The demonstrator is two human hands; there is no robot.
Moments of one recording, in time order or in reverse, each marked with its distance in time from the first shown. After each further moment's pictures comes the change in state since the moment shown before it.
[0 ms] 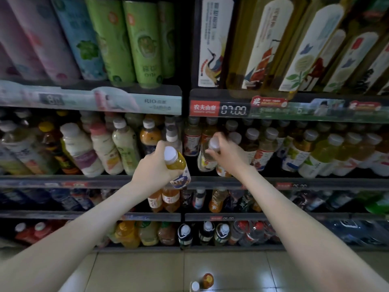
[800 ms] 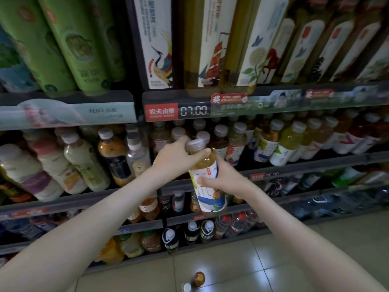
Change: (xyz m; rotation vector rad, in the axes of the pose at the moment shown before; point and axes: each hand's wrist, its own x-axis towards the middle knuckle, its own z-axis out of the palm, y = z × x) left_hand 0.056 0.083 0.052 0.003 -0.252 0.074; right_hand -0.061 0.032 -0.017 0.829 -0.269 0.207
